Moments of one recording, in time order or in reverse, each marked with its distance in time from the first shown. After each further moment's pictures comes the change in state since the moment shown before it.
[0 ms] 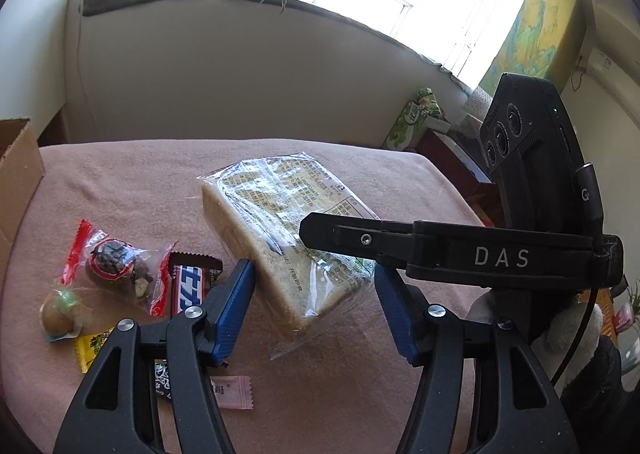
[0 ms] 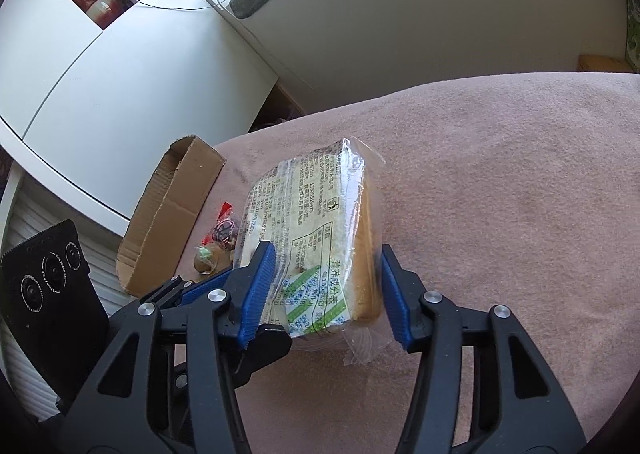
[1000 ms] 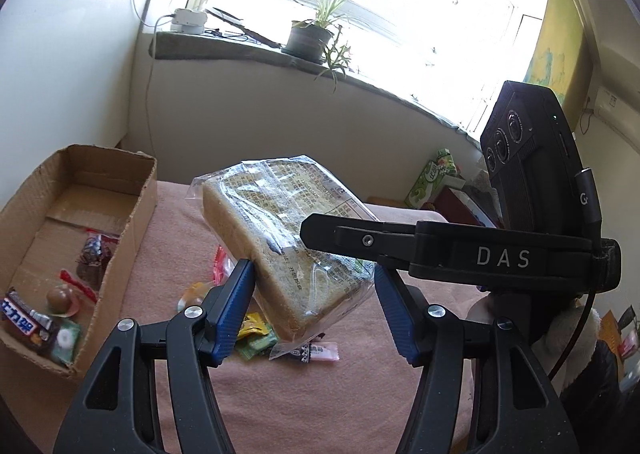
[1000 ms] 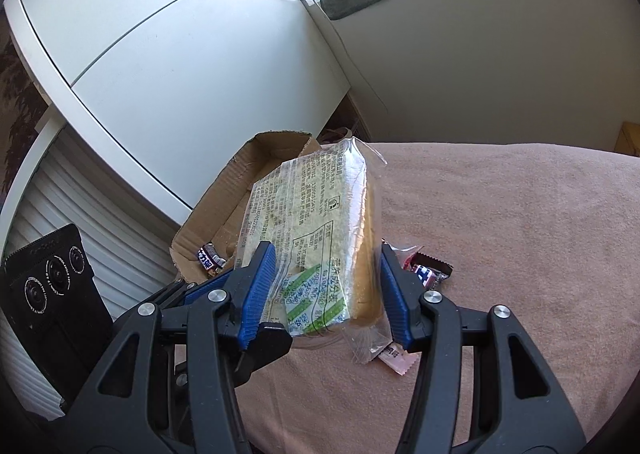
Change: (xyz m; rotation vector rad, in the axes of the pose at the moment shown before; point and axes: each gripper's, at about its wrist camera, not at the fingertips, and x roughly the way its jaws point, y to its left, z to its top) left arm -0.121 0.055 -0.018 -0.062 -0.194 0.080; right arm 0.008 0.144 0.002 -0.184 -0.028 0.061
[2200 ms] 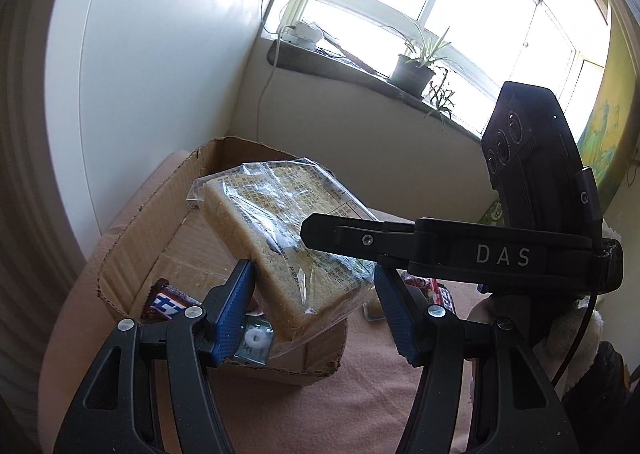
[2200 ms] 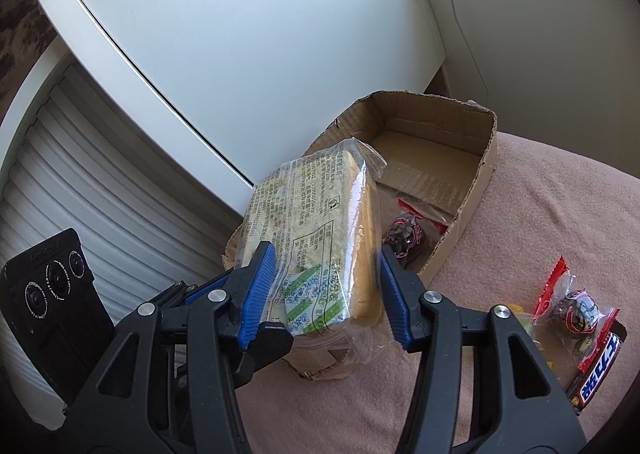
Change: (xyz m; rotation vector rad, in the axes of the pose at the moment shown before) left arm -0.062 0.134 -0.009 -0.151 -0.066 0.186; right arm 0.142 0.119 0.018 -0.130 0.140 0.136
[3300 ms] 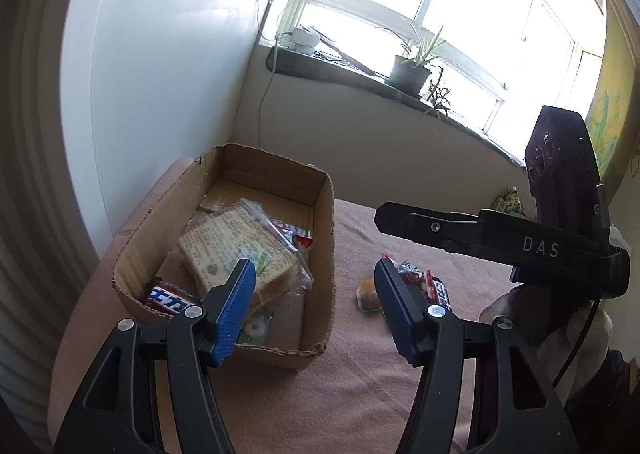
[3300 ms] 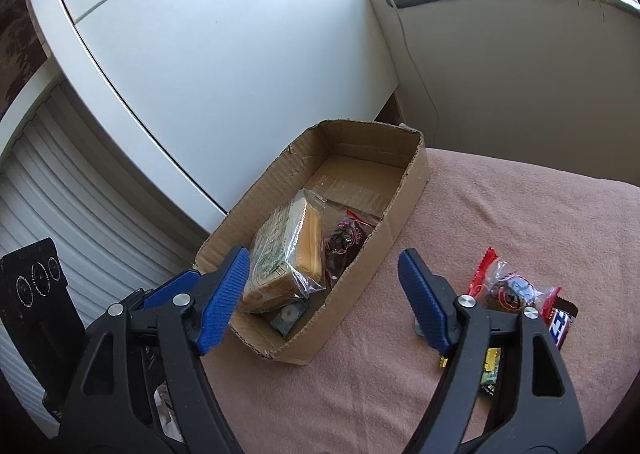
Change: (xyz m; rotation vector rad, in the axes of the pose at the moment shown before) left arm -0.024 -0.026 -0.004 0.047 -0.011 0.023; right arm -0.081 -0.013 -0.034 0.031 -0.141 -0.148
